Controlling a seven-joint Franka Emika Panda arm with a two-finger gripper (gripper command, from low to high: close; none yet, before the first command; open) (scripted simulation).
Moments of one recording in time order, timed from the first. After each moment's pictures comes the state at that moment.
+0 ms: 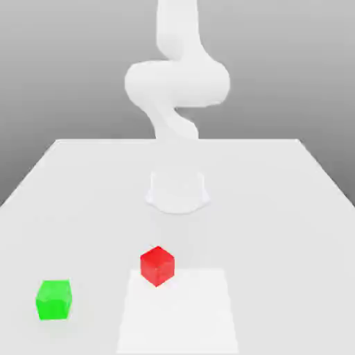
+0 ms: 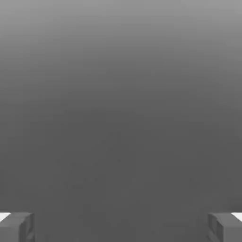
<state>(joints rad) -0.02 -0.74 0.00 -2.37 0.02 2.35 0.85</state>
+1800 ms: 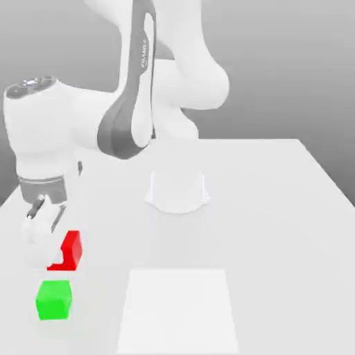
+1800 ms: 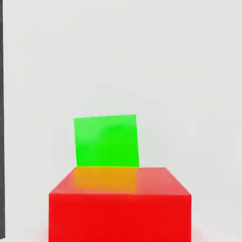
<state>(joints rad) -0.44 0.10 -0.08 -2.55 0.02 2.65 1.94</state>
